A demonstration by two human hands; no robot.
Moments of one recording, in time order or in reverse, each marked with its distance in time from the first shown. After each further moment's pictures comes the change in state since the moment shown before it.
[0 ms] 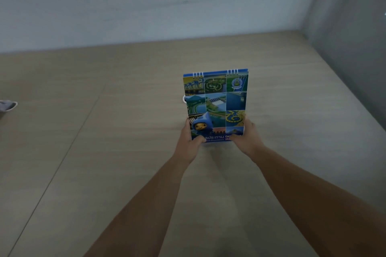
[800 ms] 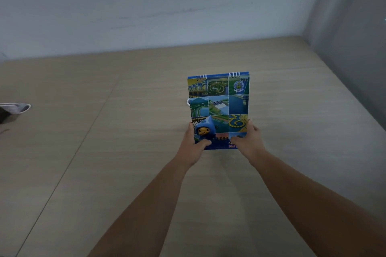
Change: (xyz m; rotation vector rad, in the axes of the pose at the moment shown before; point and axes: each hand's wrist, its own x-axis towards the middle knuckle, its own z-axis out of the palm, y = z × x) left_hand -0.027 0.018 -0.004 0.093 -0.007 -0.038; right_hand -0.043 -0.037 -0.001 0.096 0.080 0.129
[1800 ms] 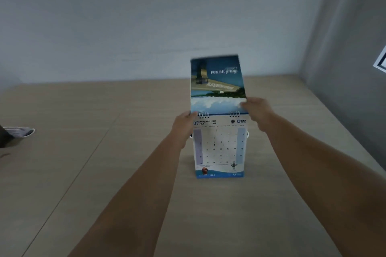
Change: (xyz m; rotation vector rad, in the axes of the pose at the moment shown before) left_hand 0.057 0.141 -0.044 -0.049 0.222 0.029; right_hand 0.039 -0.179 -0.088 0.143 -0.009 -0.112
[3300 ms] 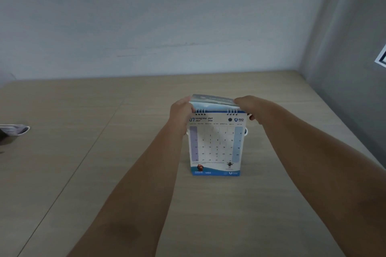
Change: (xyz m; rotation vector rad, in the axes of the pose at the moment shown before) left_hand 0.021 0.024 0.008 -0.263 0.085 -0.100; right_hand 0.007 -0.026 0.008 -0.451 -0.184 0.169
